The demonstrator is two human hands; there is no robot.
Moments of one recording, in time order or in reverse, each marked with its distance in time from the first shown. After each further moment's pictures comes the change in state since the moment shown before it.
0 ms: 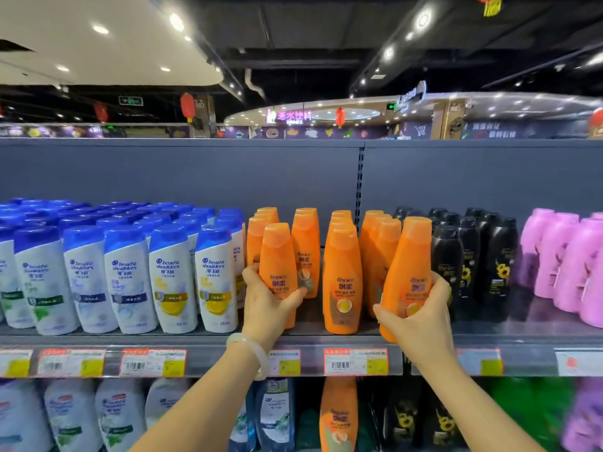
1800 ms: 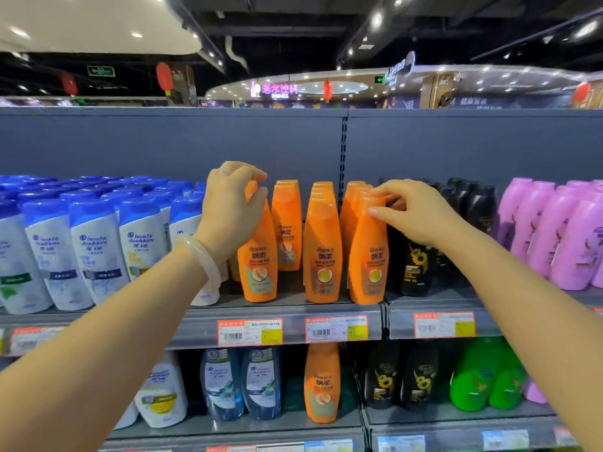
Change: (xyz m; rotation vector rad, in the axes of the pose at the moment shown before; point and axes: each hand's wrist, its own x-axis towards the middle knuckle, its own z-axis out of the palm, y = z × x) left_hand 0.041 0.096 -0.043 0.428 0.036 0.377; right_hand 0.080 -0.076 -0.036 -0.663 -0.346 -0.252
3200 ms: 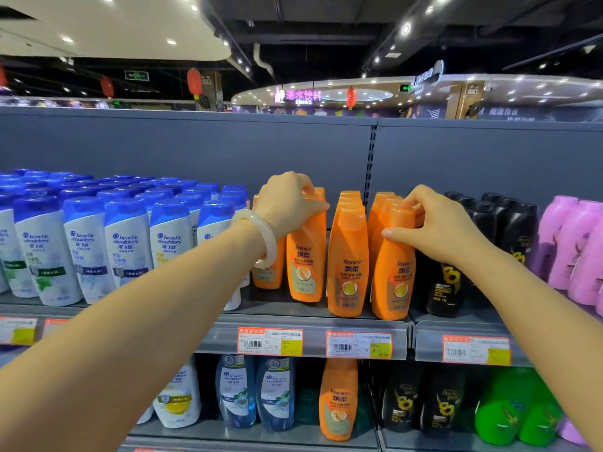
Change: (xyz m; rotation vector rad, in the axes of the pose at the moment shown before) left_hand 0.032 0.012 0.019 0.090 -0.281 -0.107; right_hand 0.007 -0.011 0.014 -0.053 0.022 0.089
